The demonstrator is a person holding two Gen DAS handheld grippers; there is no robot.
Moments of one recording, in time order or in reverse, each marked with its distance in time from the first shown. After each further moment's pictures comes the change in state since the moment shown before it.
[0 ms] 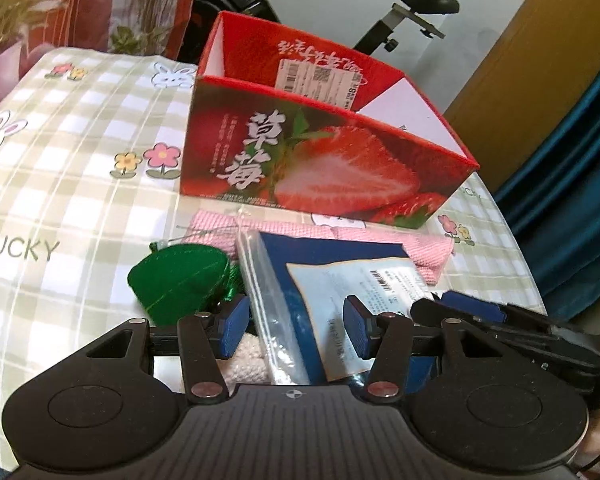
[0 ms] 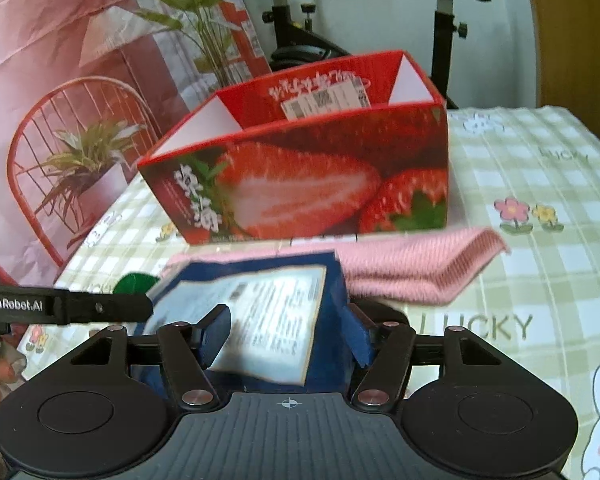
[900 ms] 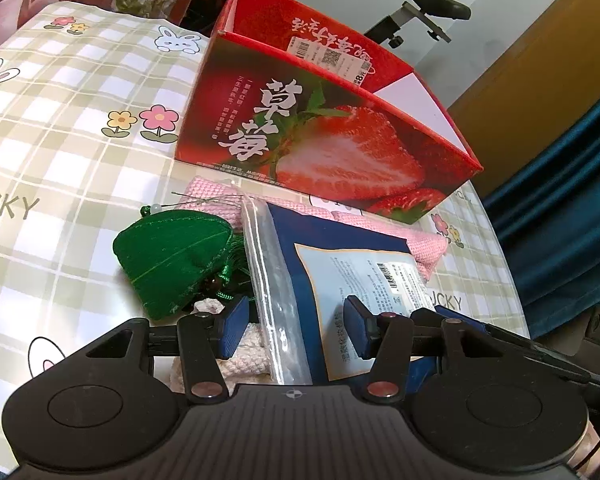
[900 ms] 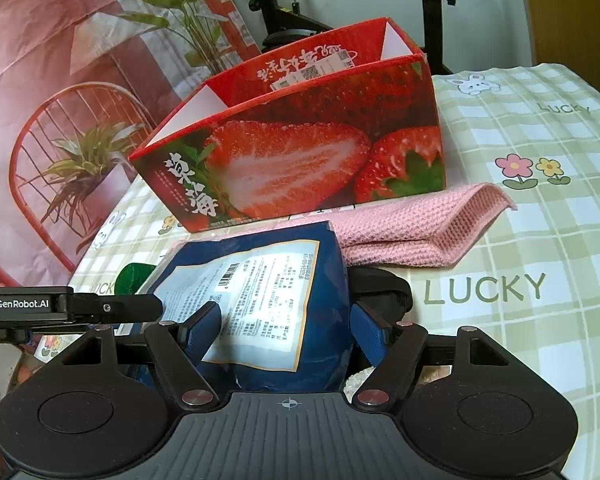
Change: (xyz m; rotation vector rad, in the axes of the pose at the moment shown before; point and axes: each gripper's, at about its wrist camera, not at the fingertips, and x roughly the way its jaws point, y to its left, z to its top) left arm 0.019 0.019 -0.006 -0.088 0.040 -0.085; right arm 0.007 -0.017 -0.010 0.086 0.034 0.055
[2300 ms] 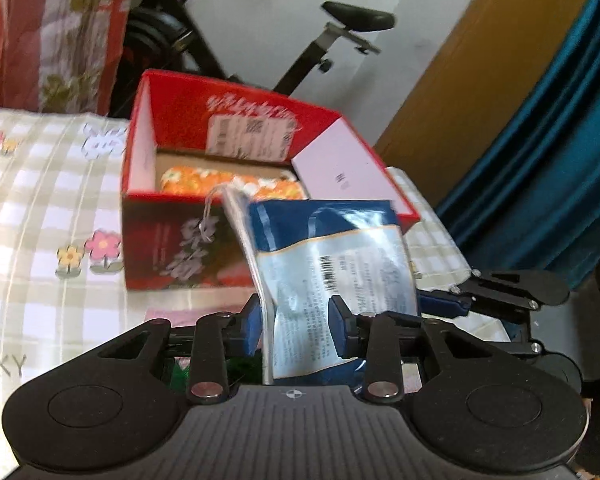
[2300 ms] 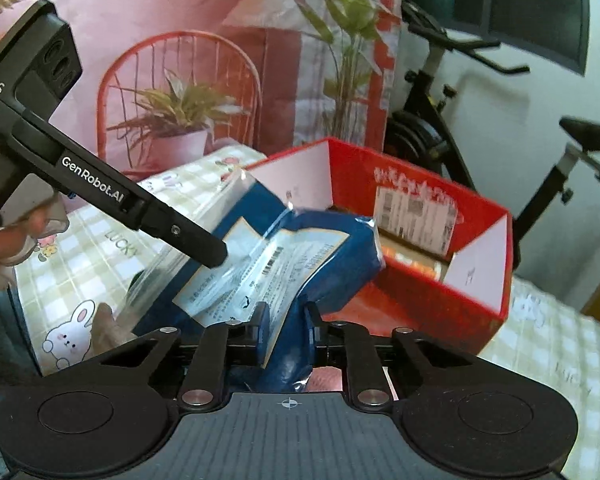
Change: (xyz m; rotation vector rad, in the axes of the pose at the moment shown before) left arm -0.021 -0.035 0.061 0.205 -0.068 -0.078; right arm -0.022 0.069 0.061 -0.660 -0.062 0.020
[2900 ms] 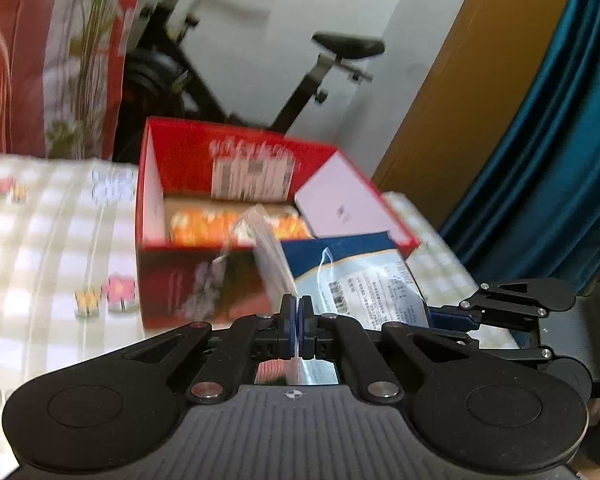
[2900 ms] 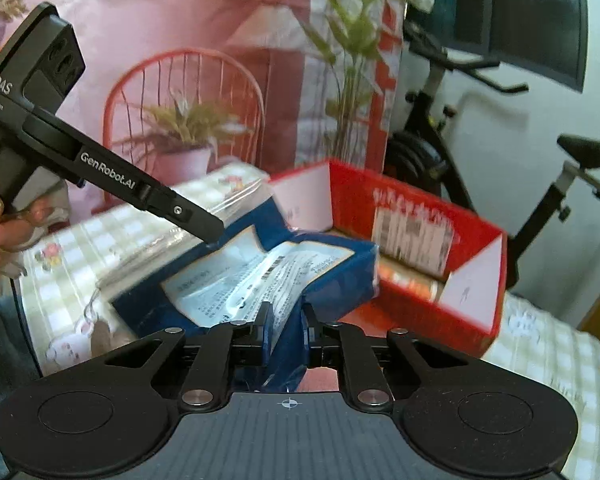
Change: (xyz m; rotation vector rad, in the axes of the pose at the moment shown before) left arm -0.025 -0.014 0.016 0.091 -0.124 0.035; right arm -0.018 0.000 0.010 -0.034 -0.090 -0.004
